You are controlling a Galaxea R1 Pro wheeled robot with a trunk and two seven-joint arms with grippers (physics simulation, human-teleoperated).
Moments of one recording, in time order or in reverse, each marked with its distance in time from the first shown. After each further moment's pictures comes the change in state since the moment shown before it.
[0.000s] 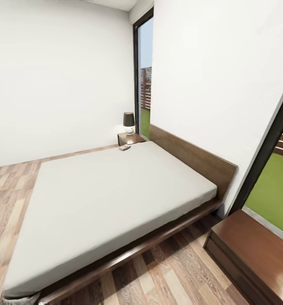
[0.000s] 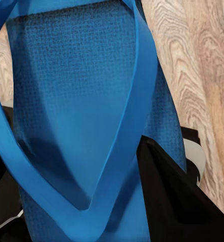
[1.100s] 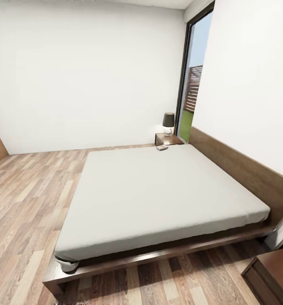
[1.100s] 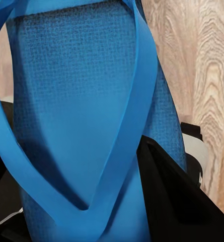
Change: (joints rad) left arm 0.000 0.000 0.000 0.000 0.000 0.000 0.000; right arm 0.000 0.002 0.002 0.014 0.003 0.000 0.000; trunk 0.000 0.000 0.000
